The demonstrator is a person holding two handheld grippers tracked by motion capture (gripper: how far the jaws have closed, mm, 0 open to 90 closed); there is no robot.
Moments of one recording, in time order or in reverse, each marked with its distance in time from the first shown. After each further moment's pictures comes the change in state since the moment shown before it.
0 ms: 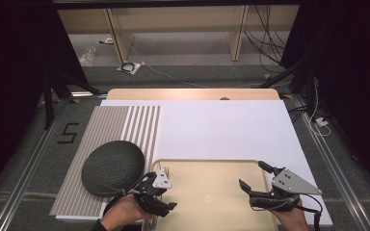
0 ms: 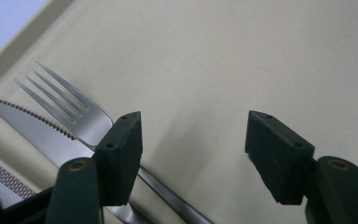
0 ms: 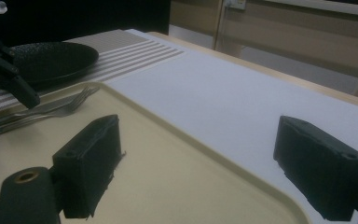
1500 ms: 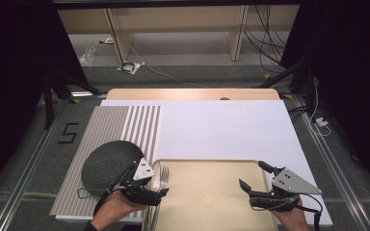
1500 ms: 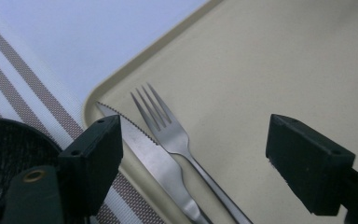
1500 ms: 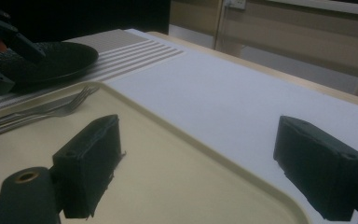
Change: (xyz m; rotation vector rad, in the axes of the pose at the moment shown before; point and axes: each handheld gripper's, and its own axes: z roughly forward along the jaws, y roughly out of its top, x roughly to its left) left arm 0.023 -0.011 -0.027 -0.177 0.165 -0.132; right arm -0.001 -0.001 0.001 -0.004 -0.001 -0.002
